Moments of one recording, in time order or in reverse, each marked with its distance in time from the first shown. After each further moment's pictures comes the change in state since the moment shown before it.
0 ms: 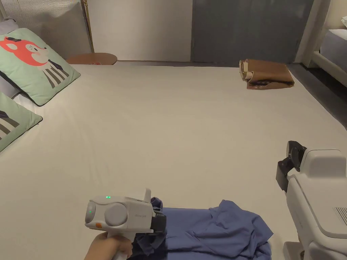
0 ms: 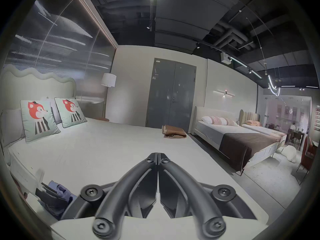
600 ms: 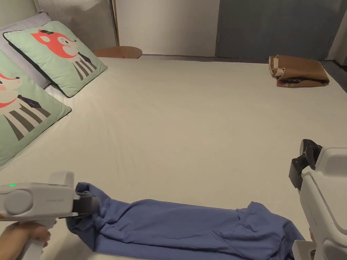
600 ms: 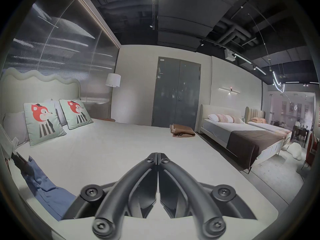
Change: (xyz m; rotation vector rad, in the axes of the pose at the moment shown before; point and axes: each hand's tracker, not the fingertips) left arm -0.148 -0.002 0.131 0.123 0.145 0.123; right arm -0.038 0.001 -0.014 -0.009 0.048 -0.025
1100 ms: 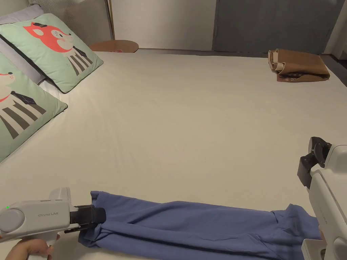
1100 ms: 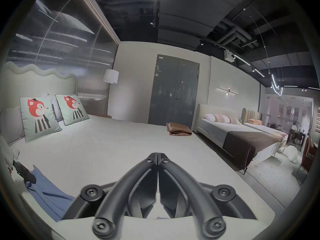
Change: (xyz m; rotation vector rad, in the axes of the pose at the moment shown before) left arm -0.075 -0.023 -0.040 0.004 -0.214 0.227; right arm -0.006 -0.003 -0.012 -0.019 -0.034 0.030
